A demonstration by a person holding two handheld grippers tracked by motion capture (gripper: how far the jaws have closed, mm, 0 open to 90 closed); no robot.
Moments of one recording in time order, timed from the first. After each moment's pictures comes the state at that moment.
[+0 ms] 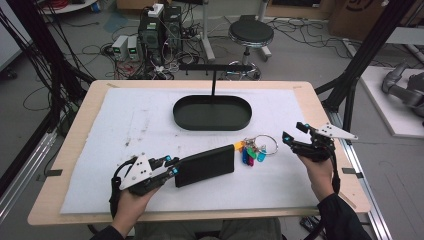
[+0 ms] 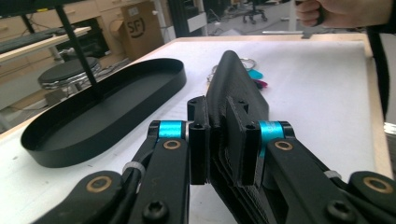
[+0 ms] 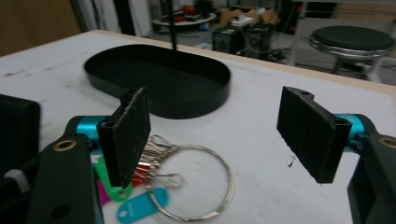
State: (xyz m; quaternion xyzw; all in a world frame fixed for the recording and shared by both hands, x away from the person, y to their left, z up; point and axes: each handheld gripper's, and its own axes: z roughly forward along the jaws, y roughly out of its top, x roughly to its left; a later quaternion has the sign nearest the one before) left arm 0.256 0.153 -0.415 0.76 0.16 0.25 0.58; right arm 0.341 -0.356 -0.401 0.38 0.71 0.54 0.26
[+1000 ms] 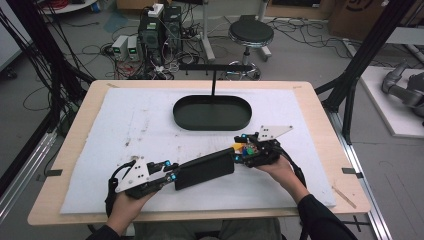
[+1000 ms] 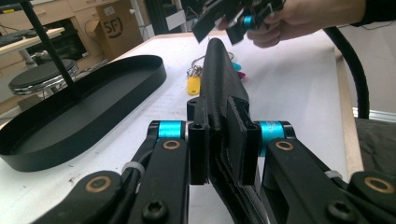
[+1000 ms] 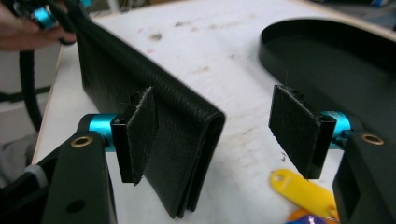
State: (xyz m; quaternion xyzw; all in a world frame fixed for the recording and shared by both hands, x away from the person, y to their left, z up) left arm 0.253 0.160 -0.419 0.78 0.13 0.22 0.58; right arm 0.359 -0.228 -0.414 0.16 0.83 0.53 0.07
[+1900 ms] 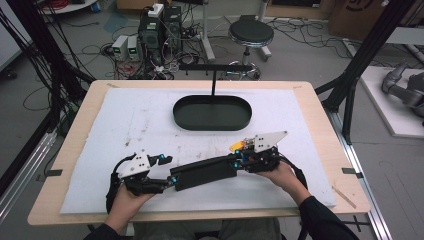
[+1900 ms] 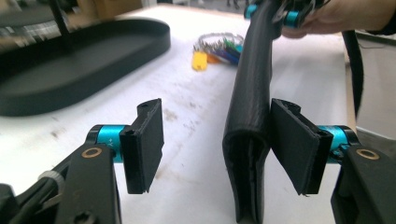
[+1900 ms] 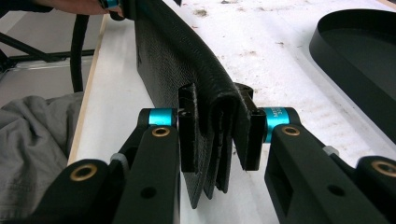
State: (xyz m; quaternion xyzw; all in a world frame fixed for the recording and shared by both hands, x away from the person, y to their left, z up) left arm 0.272 0.165 -0.431 0.78 0.22 0.15 0.56; right arm 0.341 -0.222 -0.413 0.08 0.86 0.50 0.04
